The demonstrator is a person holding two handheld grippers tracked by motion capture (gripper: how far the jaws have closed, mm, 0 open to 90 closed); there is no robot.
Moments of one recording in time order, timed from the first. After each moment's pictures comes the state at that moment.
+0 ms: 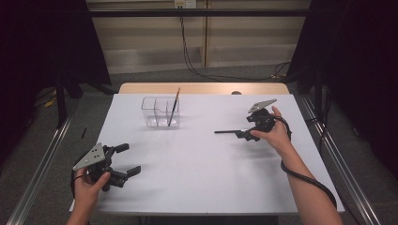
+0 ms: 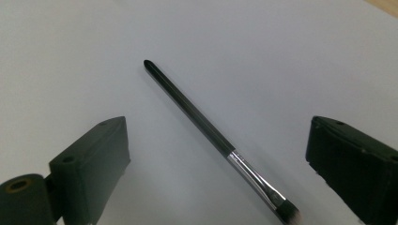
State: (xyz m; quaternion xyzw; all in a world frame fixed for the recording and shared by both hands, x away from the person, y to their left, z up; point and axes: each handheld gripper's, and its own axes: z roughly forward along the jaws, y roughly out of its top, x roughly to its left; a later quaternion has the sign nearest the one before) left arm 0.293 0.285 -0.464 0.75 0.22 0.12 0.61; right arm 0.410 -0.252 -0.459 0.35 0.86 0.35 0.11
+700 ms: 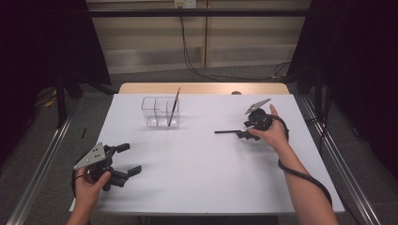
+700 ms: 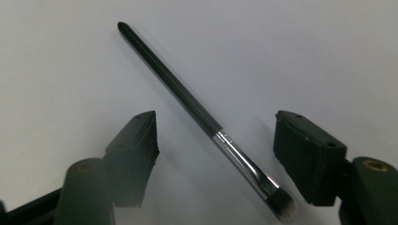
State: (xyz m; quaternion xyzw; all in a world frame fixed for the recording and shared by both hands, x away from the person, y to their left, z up) left arm 0.294 0.282 -0.465 0.75 0.22 0.11 0.61; right arm 0.423 -0.251 -0.473 0.35 0.88 0.30 0.09
